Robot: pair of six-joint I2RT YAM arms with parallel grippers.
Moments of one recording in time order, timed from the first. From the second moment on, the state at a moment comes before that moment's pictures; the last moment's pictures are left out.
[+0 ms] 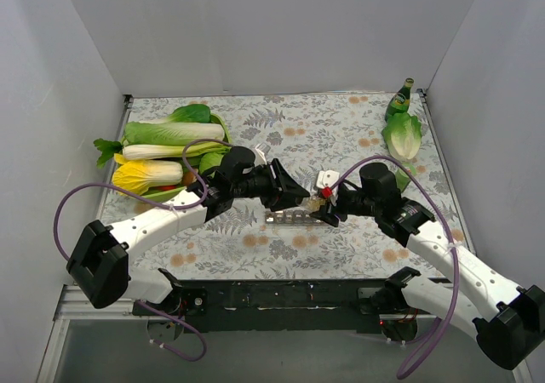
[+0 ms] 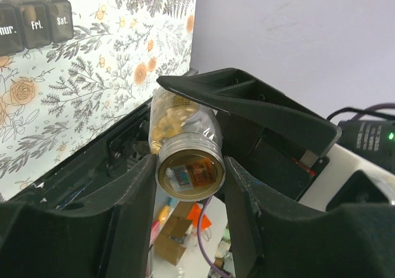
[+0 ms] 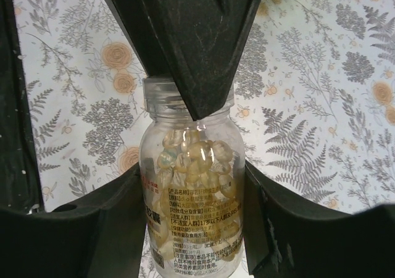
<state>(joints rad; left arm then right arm) -0.78 1.34 0.93 -0.03 0.46 -1.35 0.62 0.90 0.70 -0.30 -0.55 -0.53</state>
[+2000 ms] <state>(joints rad) -0.61 1.18 0.95 -0.16 0.55 -1.24 0.63 0.92 0.76 -0.33 -0.60 -0.57</state>
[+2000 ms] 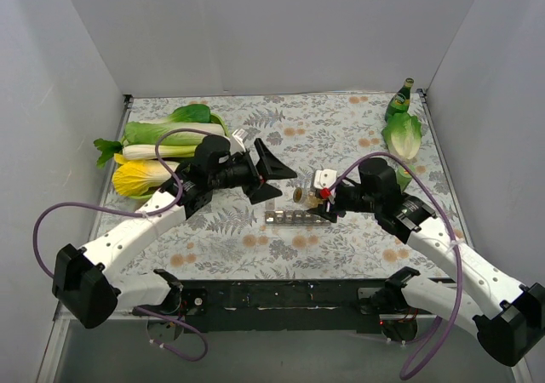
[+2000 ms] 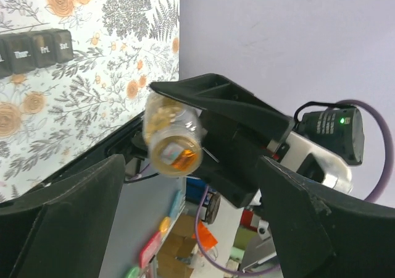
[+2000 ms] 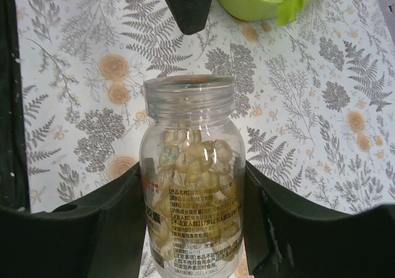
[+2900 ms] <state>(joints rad) -0.77 1.36 1.11 -0.34 0.33 -1.34 0.65 0.94 0.77 -0.35 -0.50 -0.60</state>
